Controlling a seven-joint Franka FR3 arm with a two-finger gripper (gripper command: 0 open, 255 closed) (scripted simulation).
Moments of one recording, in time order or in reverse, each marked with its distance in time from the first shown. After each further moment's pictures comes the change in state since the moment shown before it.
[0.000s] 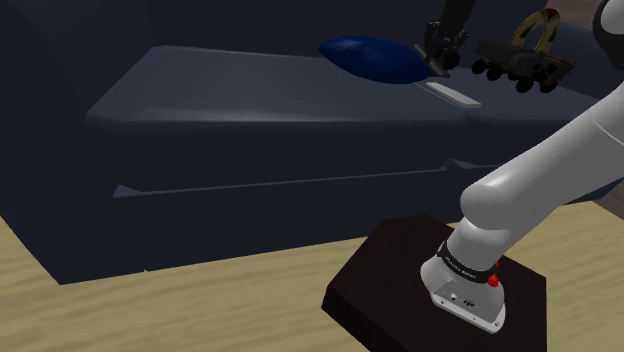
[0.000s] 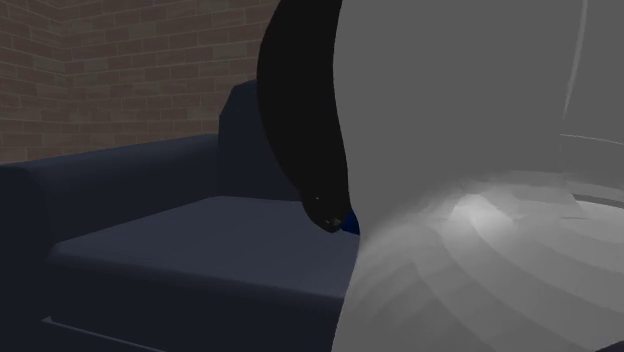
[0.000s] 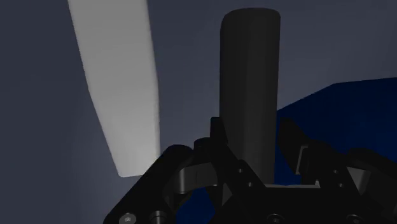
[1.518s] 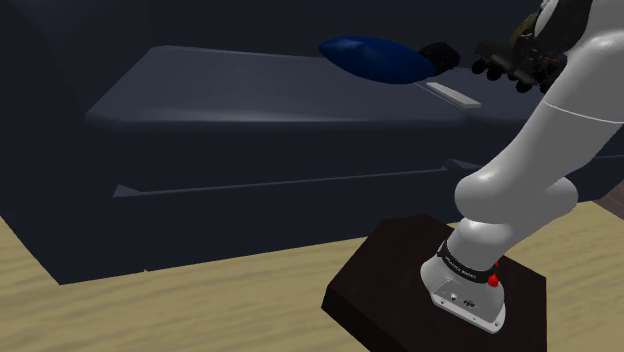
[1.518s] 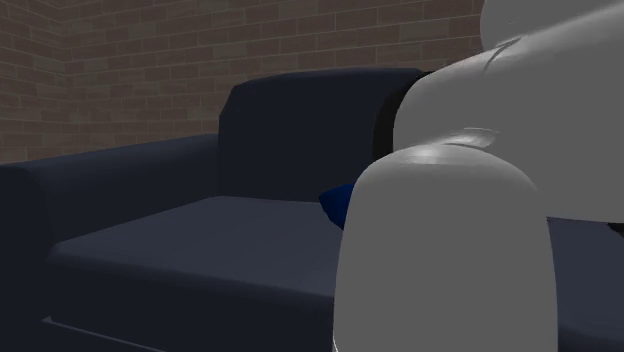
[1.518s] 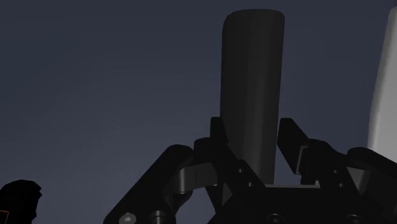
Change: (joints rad) arm -0.236 0.333 -0.440 0.364 0.069 -0.101 -0.674
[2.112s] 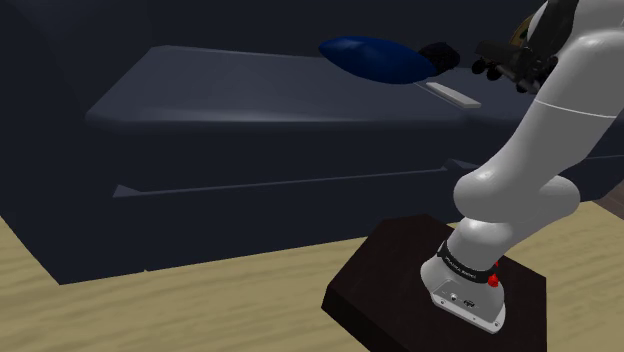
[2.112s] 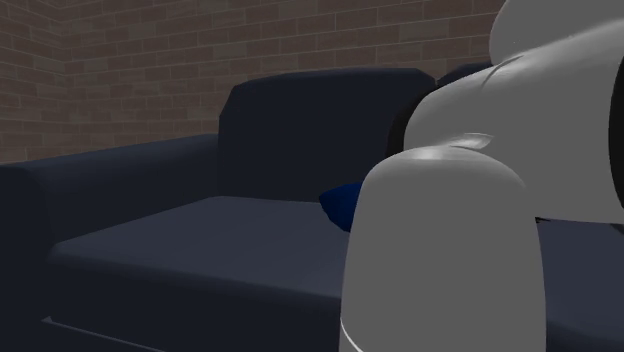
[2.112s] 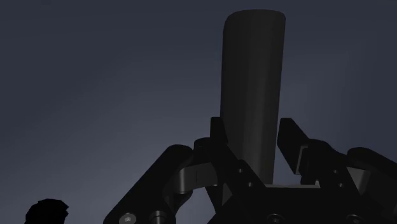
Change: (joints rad) arm -0.052 0.069 -0.040 -0.011 0.040 0.056 -0.095
